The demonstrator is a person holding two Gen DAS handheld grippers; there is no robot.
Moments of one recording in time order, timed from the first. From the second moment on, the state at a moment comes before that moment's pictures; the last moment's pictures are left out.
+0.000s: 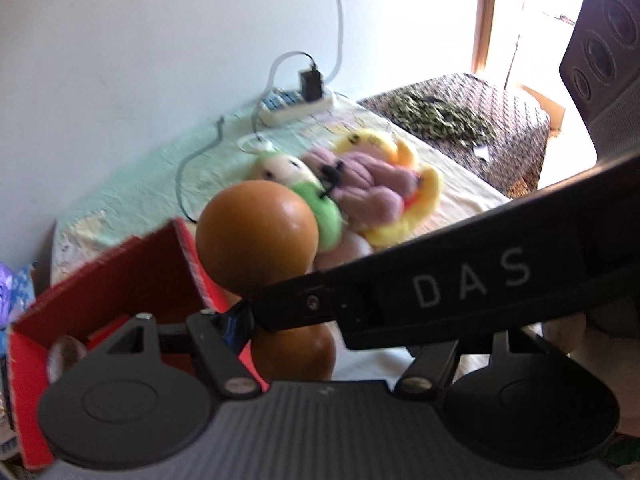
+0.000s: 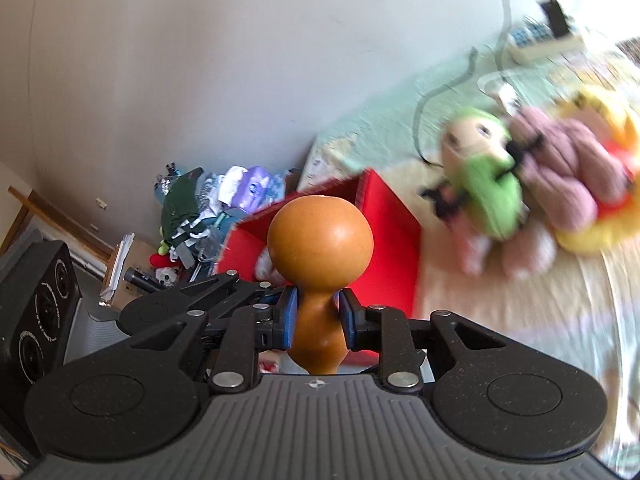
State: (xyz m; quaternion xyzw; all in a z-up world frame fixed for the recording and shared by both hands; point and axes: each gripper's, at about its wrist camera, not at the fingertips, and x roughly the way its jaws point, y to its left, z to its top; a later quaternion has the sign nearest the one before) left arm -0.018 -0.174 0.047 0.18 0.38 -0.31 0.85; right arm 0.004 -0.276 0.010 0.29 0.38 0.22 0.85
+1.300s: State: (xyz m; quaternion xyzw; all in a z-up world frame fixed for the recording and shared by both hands) left arm 0.135 -0.054 -0.047 0.12 0.51 -0.31 0.79; right arm 0.150 -0.151 -0.042 0.19 0.54 0.16 0.81
